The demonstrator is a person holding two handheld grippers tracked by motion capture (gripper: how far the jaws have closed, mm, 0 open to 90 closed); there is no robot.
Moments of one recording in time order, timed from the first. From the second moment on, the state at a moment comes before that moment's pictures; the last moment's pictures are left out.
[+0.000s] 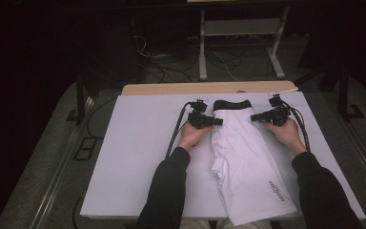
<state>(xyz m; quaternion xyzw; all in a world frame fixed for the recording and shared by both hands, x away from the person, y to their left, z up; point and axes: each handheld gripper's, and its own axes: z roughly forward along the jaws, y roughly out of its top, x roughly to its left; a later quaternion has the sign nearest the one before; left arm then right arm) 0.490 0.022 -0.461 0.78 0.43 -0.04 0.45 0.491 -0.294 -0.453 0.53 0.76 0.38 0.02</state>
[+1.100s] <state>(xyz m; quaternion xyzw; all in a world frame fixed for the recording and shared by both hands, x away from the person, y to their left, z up) 0.487 0.022 -0.450 0.77 0.45 -0.02 0.46 0.474 -0.303 -0.442 0.53 0.72 0.44 0.05</state>
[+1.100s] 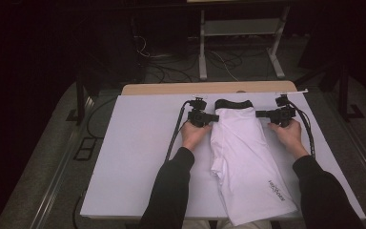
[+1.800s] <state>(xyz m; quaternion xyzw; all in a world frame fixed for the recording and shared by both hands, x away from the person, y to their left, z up) 0.470 0.020 -0.422 0.78 0.43 -0.01 0.46 0.454 -0.306 -0.420 0.51 0.72 0.46 0.06</state>
